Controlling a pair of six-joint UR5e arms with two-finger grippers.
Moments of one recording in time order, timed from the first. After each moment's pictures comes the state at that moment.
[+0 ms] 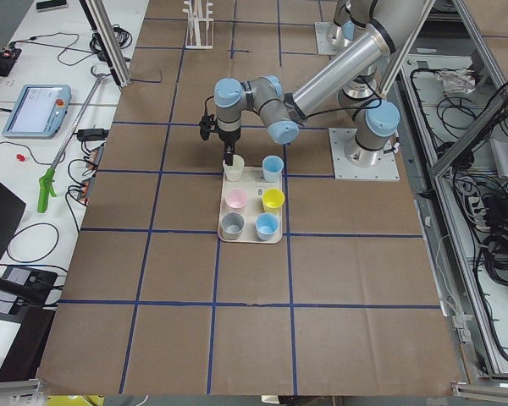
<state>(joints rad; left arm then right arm) -1.16 -1.82 -1.99 -0.92 1.55 0.44 1.60 -1.56 1.48 -1.48 -1.53 0.04</state>
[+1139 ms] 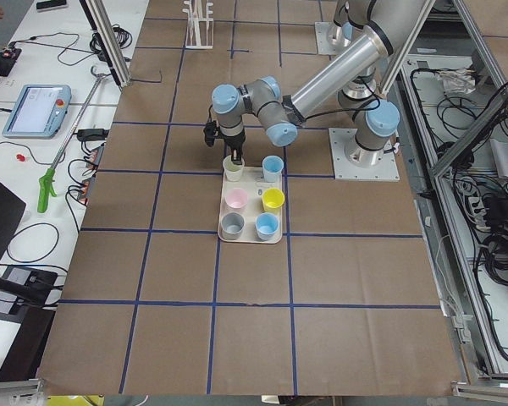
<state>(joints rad) -1.14 -1.80 -1.96 -1.08 1.59 0.44 1.60 -1.54 1.48 -1.48 -1.54 0.04</state>
